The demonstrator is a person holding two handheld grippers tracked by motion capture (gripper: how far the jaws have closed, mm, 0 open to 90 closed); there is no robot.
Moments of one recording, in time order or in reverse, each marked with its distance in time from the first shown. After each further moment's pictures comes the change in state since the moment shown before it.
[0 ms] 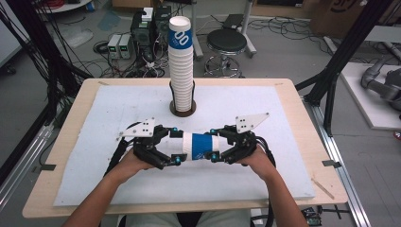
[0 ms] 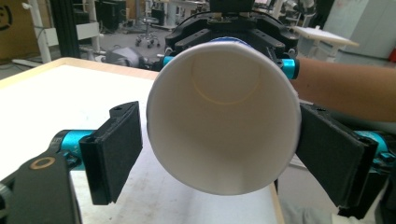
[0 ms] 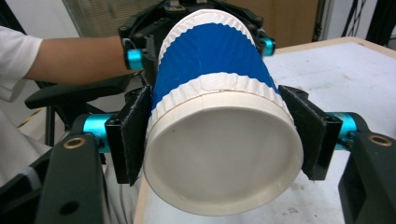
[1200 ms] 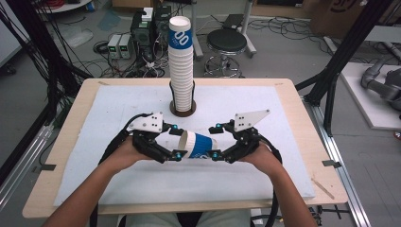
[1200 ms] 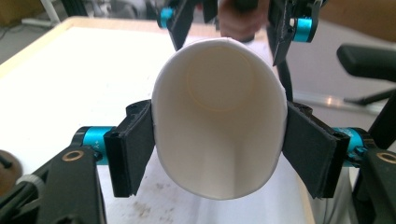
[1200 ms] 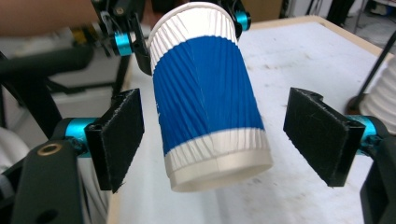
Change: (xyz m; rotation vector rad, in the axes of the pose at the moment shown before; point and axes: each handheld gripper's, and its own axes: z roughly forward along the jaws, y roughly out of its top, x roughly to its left) left arm -0.002 0.041 0.003 0.314 0.065 0.123; right arm 0.009 0.021 -0.006 0.156 -0.162 -0.056
